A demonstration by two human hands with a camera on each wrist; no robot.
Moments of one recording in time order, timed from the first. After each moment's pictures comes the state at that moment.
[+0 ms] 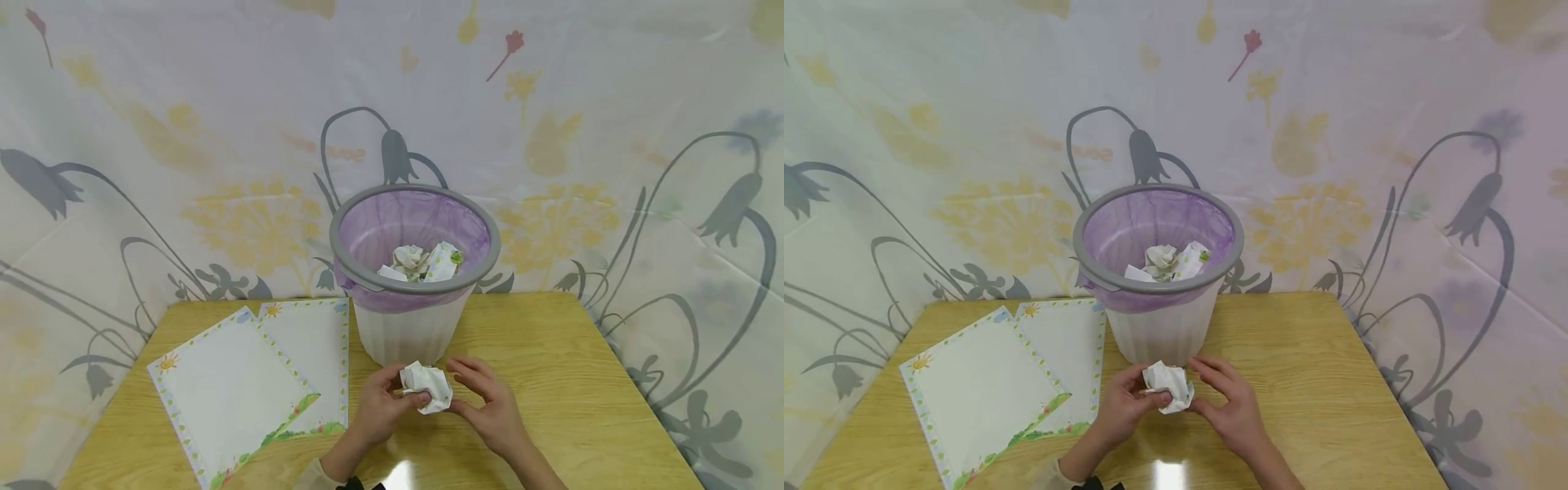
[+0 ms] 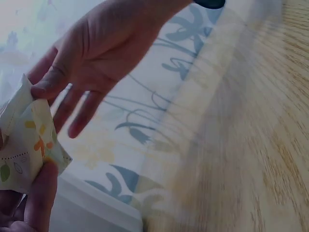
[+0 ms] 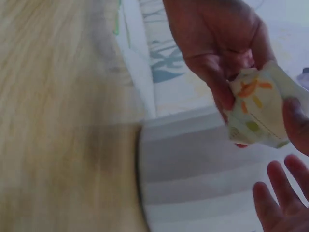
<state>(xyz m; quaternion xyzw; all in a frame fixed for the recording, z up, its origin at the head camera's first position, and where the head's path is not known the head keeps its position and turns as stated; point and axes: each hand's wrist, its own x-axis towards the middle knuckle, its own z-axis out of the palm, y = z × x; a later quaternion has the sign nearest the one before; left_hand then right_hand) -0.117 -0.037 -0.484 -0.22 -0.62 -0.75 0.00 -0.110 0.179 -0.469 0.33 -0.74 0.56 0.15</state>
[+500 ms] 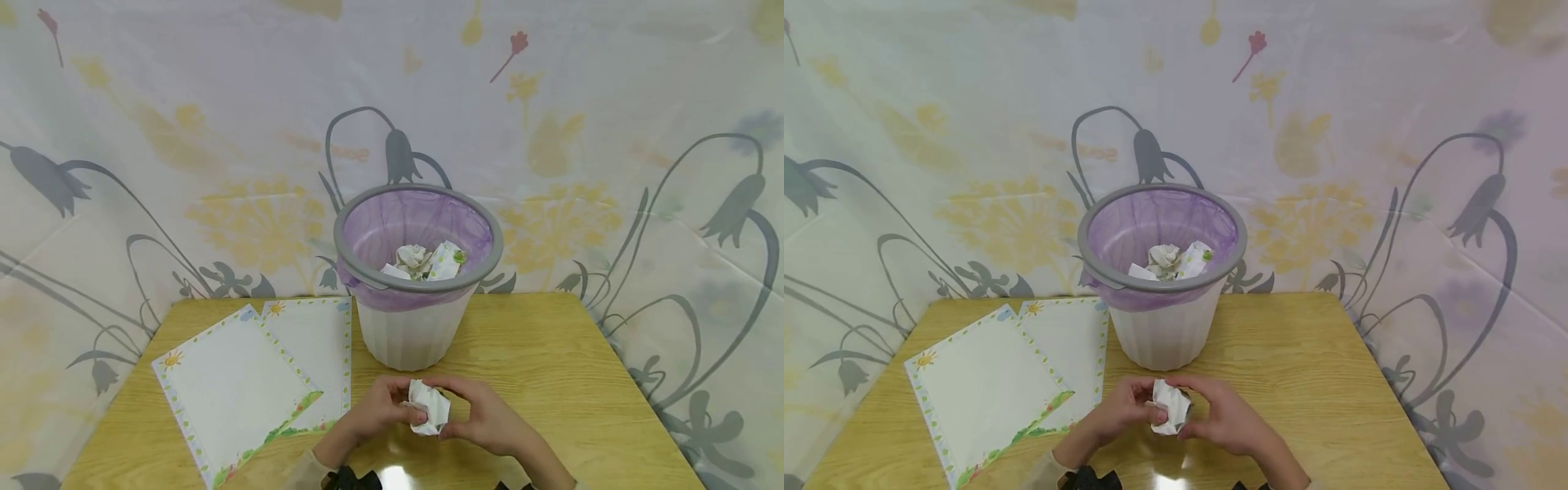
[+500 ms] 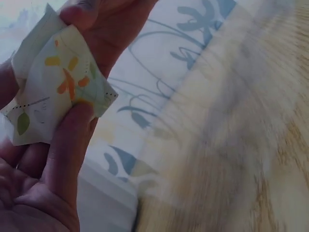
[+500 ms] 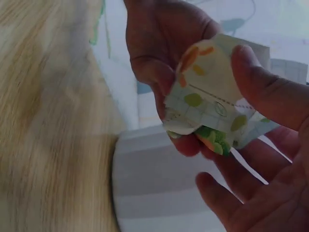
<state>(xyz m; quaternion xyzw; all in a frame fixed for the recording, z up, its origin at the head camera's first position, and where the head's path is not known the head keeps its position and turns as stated) -0.128 -0.055 -0.495 -0.29 -0.55 -0.76 -0.21 -0.113 0.178 -0.452 0.42 -0.78 0.46 0.00</state>
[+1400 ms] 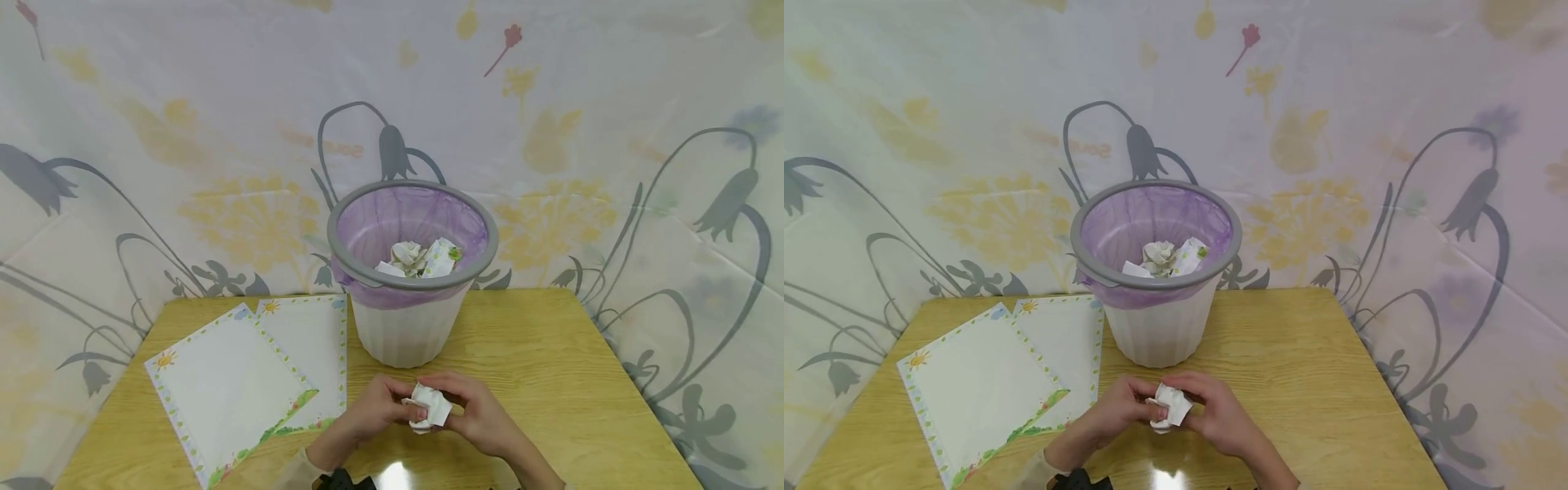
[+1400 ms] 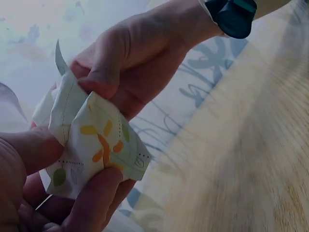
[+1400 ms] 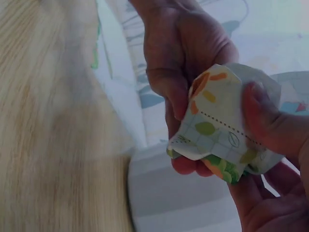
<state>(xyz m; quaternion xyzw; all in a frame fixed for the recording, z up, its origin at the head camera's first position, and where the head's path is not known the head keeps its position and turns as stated) -0.117 -0.049 -0.476 -0.18 -0.61 -0.73 -0.25 -0.105 0.168 -0.464 0.39 -0.72 0.57 0.01</state>
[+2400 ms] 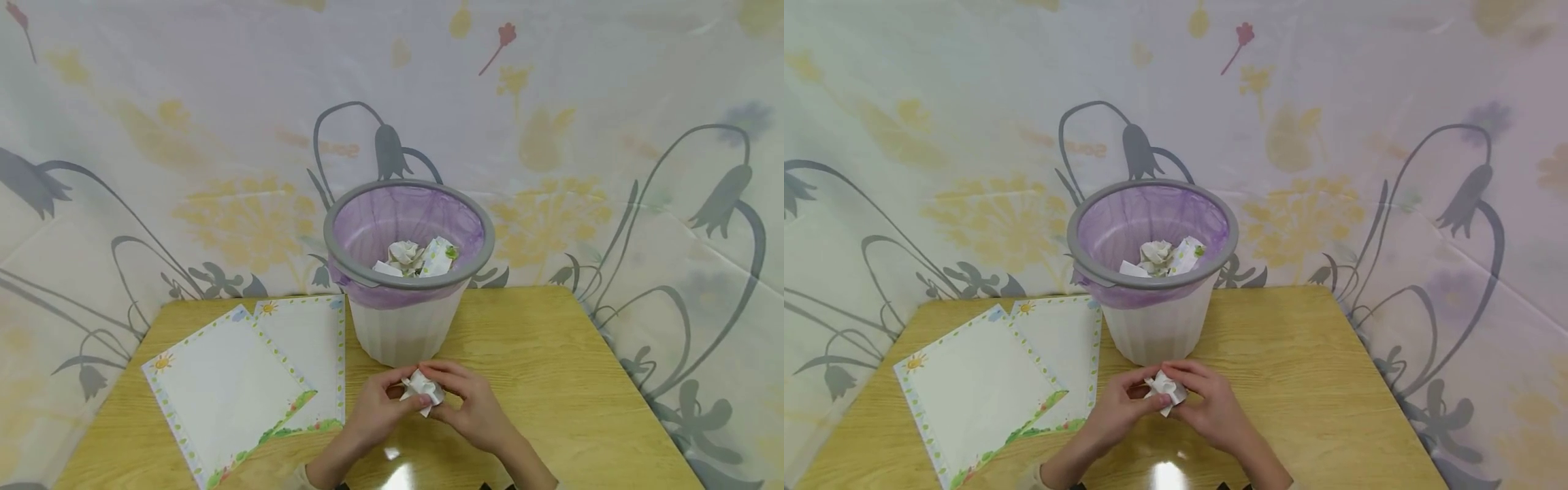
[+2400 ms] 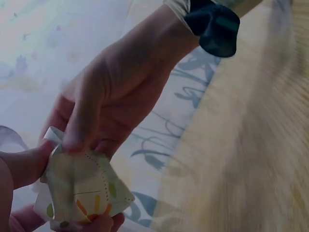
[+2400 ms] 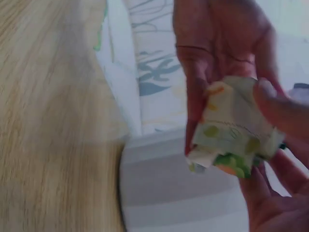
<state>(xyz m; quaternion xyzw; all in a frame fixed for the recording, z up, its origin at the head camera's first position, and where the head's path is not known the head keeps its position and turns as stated) -0.100 -0.040 -0.452 -0.16 -0.67 -0.71 -0.12 -0.109 0.160 -0.462 0.38 -0.75 0.52 0.11</state>
